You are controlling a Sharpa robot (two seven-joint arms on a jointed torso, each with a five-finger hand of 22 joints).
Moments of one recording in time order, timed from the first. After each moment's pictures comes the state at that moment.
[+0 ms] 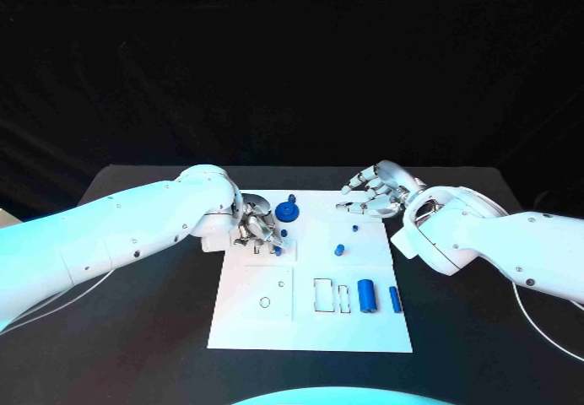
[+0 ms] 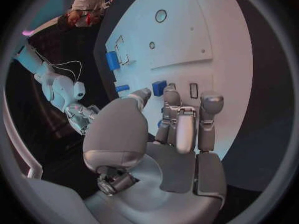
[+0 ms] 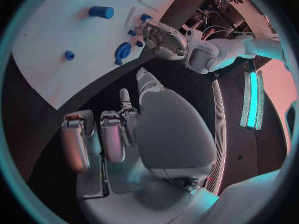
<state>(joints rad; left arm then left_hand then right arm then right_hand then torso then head) 1.29 -0.55 -0.06 1.28 -0.98 0.35 -0.49 1.16 -0.12 0.29 0.28 0.24 0.83 0.10 0.70 0.48 1.11 0.02 1.05 0.75 1.47 -0.03 1.48 1.31 0.14 1.17 0.08 1.26 0.93 1.27 -0.93 -0.11 1.73 -1.00 -0.57 -0.29 1.46 -0.18 0.09 0.29 0.22 0.93 0.15 0.21 0.39 1.45 0.08 1.42 1.31 1.47 0.00 1.57 1.31 0.01 1.47 0.10 1.57 1.31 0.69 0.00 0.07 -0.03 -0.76</state>
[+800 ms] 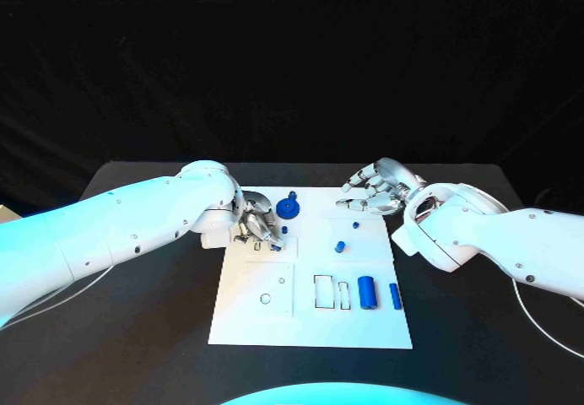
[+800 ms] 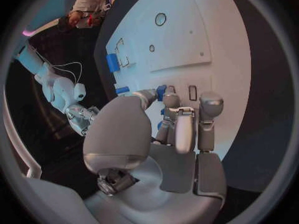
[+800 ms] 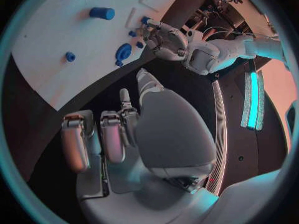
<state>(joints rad) 1.29 -0.55 -0.06 1.28 -0.98 0.37 -0.50 1.30 -0.10 0.50 0.28 0.23 0.81 0.08 0.78 0.50 1.16 0.00 1.10 0.81 1.47 -0.05 1.48 1.31 0.14 1.18 0.06 1.28 0.95 1.26 -0.92 -0.11 1.72 -1.00 -0.56 -0.30 1.45 -0.17 0.09 0.29 0.22 0.93 0.15 0.21 0.39 1.45 0.07 1.42 1.31 1.47 0.00 1.57 1.31 0.01 1.47 0.10 1.57 1.31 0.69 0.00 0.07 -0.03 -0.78</state>
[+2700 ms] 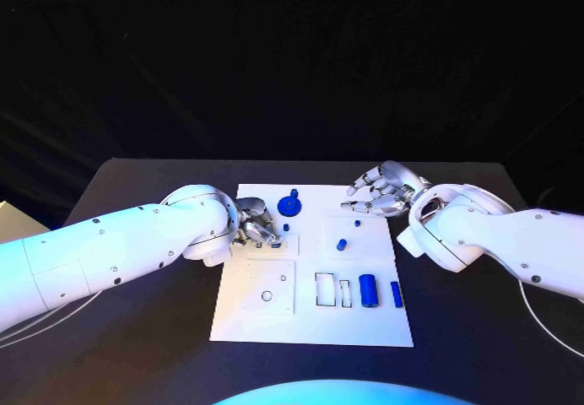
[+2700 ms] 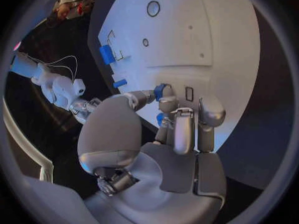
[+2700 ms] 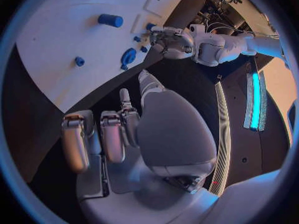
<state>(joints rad) 1.22 -0.66 -0.06 1.45 -1.07 0.06 -0.49 1.13 -0.18 0.72 0.21 0.26 0.82 0.06 0.88 0.55 1.25 -0.02 1.14 0.85 1.47 -0.07 1.50 1.31 0.12 1.24 0.04 1.34 1.04 1.26 -0.93 -0.11 1.71 -1.00 -0.53 -0.31 1.42 -0.17 0.09 0.29 0.22 0.93 0.15 0.22 0.39 1.45 0.07 1.42 1.31 1.47 0.00 1.57 1.31 0.01 1.47 0.10 1.57 1.31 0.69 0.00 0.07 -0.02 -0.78</state>
